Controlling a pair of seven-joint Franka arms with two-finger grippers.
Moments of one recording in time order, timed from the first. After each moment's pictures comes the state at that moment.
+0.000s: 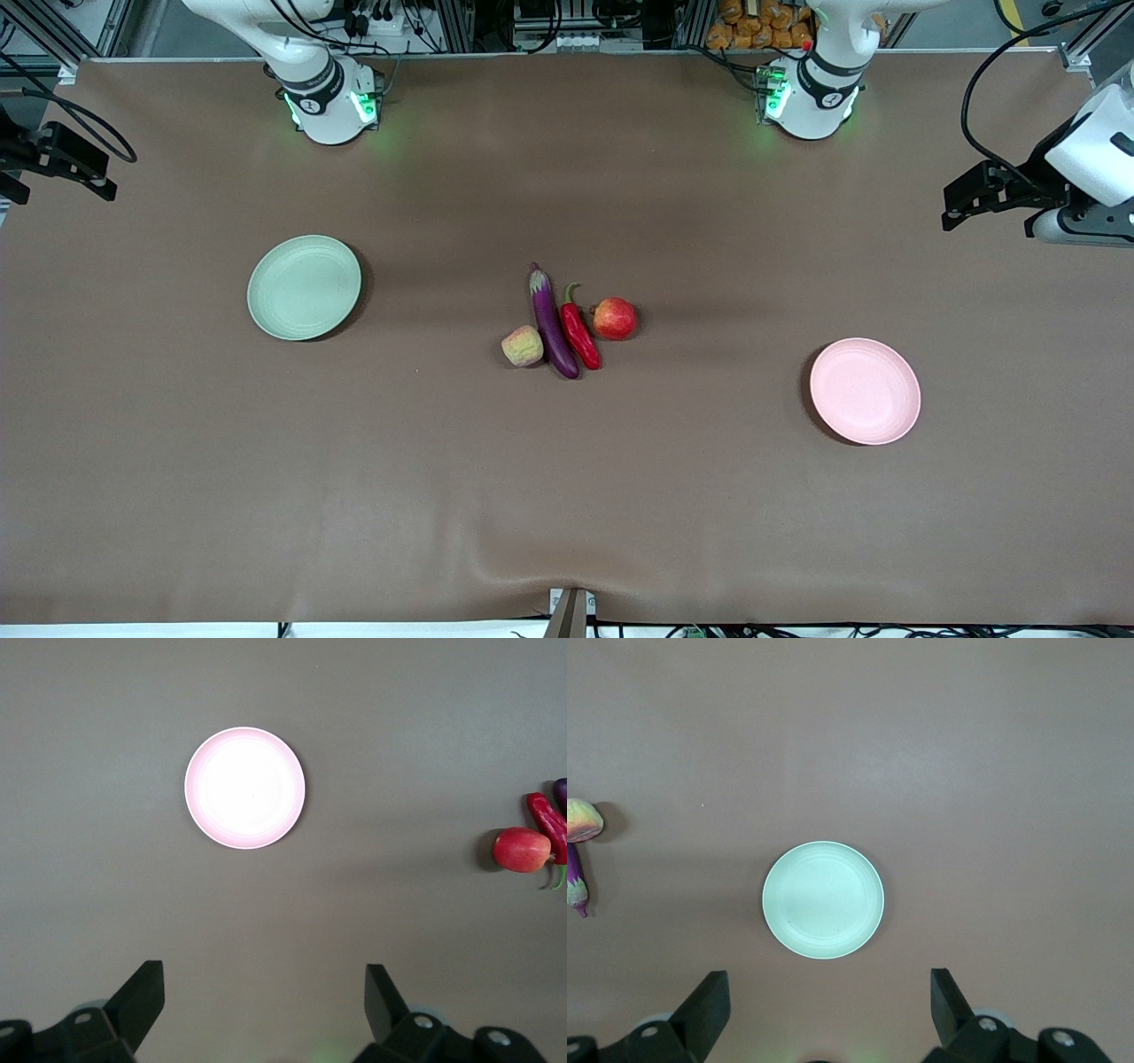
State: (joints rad) left arm 0.01 -0.01 -0.11 -1.55 -0.01 1.53 -0.01; right arm -0.04 -0.09 0.01 -1.55 -0.03 1.46 -0.09
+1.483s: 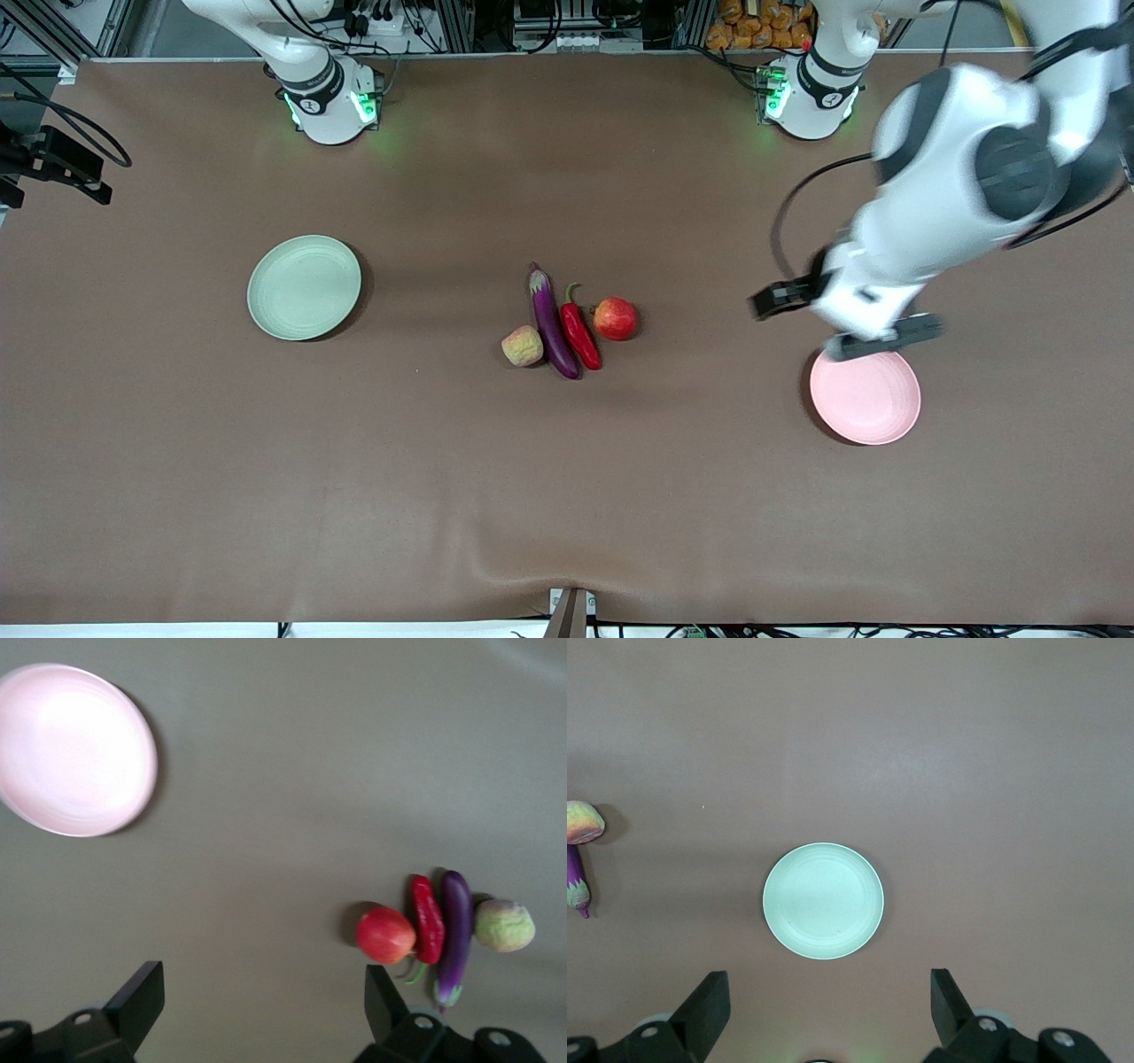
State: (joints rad) left arm -0.26 0.32 -0.15 -1.48 -0.09 1.77 -0.64; right arm -0.04 -0.05 0.01 -1.50 -0.03 1.43 -0.09
